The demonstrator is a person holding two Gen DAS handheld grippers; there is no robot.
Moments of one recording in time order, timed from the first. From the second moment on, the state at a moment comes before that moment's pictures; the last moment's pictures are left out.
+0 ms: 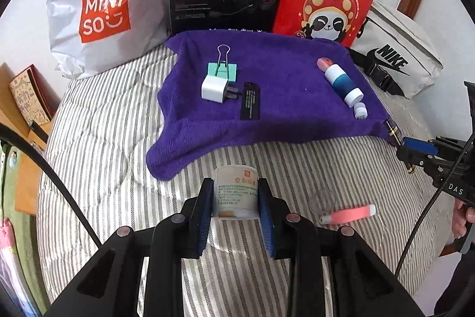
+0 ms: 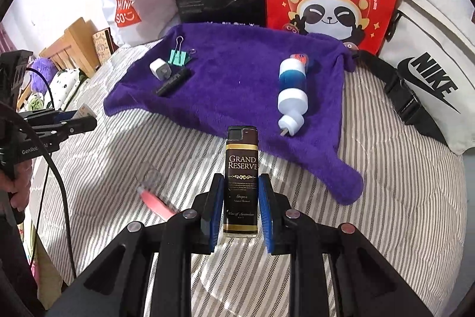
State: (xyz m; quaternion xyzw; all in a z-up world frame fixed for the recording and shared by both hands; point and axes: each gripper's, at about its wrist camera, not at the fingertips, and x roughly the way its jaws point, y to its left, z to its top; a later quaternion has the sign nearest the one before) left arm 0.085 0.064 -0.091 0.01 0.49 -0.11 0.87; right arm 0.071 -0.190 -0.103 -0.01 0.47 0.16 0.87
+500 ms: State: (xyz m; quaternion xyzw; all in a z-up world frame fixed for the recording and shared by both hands) left arm 0.116 0.074 -0.088 0.01 0.48 -0.11 0.87; right arm 0.109 -0.181 -0.094 -0.01 0.46 0.17 0.87
